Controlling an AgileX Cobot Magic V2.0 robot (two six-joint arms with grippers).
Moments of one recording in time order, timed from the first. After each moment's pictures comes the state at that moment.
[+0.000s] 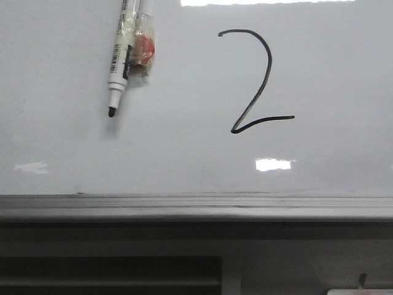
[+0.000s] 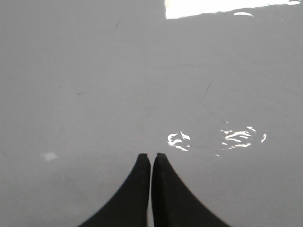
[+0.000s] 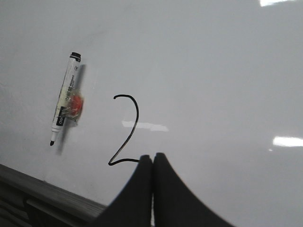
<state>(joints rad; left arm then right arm) -0.05 0.00 0.00 -0.09 0.07 0.16 0.18 -0.01 -0.15 1.05 0.36 -0.90</state>
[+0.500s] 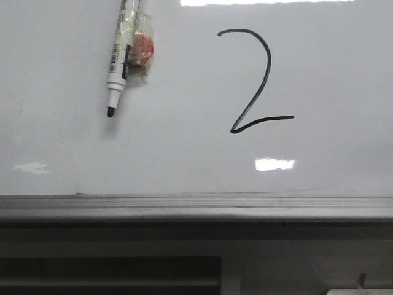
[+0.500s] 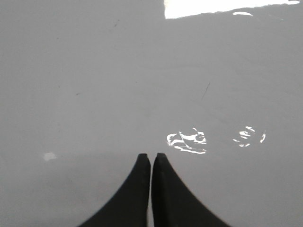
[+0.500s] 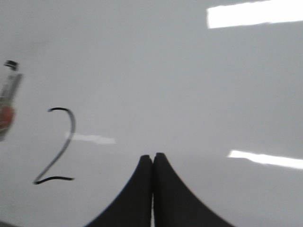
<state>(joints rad) -0.05 0.00 0.00 -0.09 0.07 0.16 0.15 -0.01 -0.14 0.72 0.20 -0.70</state>
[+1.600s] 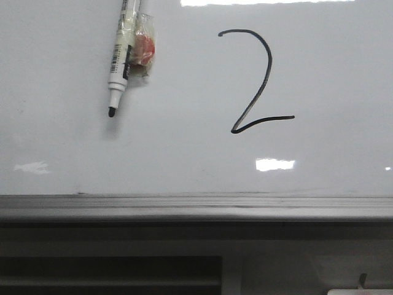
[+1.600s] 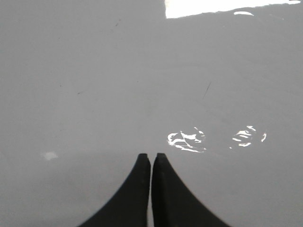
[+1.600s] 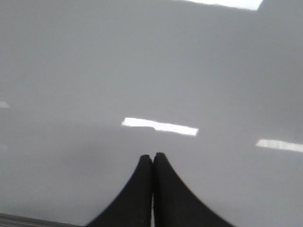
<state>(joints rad) -0.05 0.00 0.00 -0.09 0.07 0.16 -0.01 -0.01 0.01 0.01 0.11 -0.21</state>
